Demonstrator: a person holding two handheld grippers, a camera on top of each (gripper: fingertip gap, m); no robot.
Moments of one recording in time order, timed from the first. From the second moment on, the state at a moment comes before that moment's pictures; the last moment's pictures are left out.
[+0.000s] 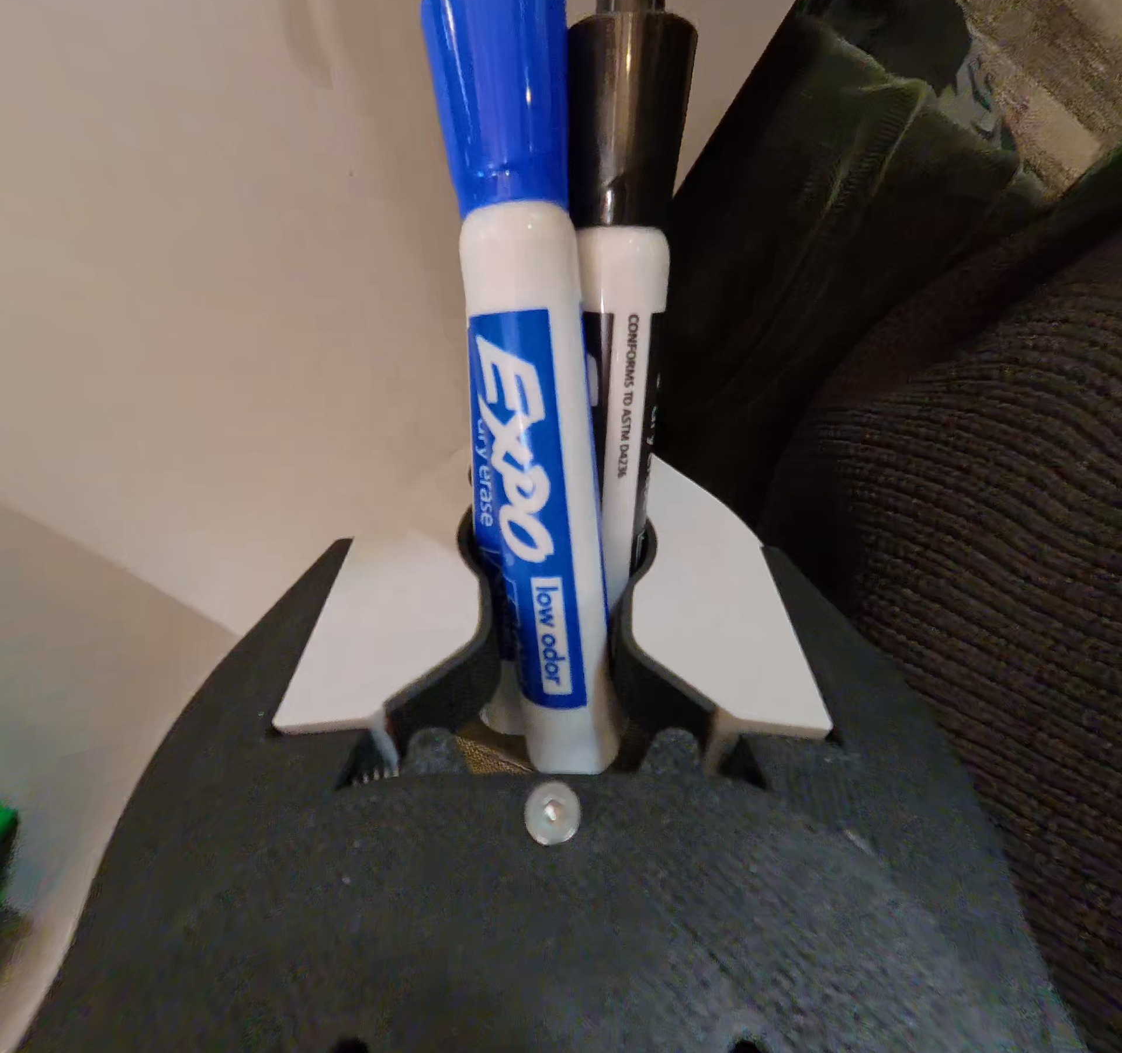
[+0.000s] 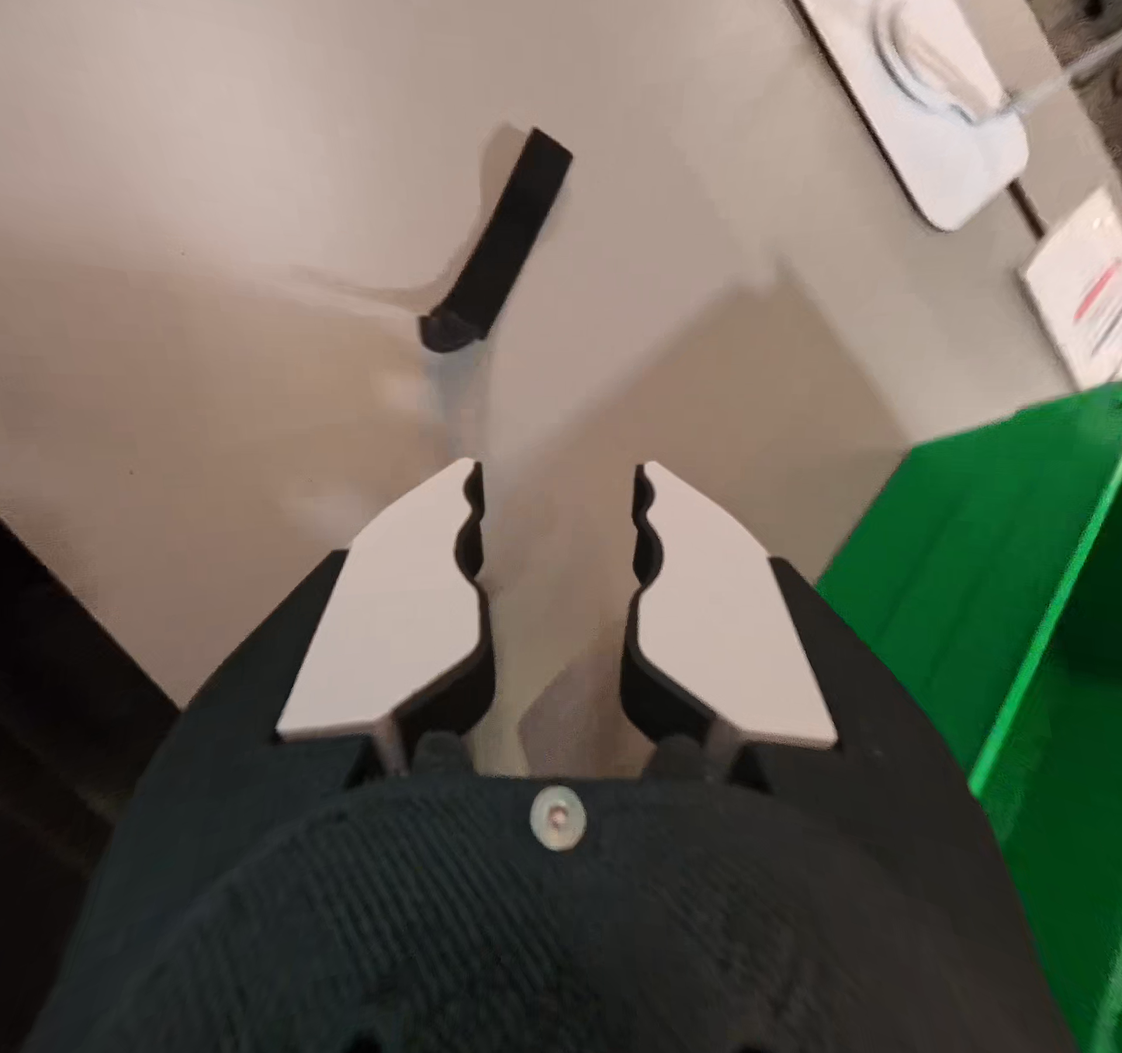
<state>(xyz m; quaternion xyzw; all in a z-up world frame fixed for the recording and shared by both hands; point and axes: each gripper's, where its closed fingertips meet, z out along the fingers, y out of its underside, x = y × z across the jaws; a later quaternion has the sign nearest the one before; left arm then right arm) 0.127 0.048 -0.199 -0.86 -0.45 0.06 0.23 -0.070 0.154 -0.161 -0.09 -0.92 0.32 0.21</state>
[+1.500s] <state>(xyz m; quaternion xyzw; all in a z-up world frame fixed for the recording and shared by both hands) 0.070 0.010 -0.205 -0.91 -0.35 -0.04 0.20 -0.054 0.092 -0.177 0.23 -0.84 0.36 0.35</state>
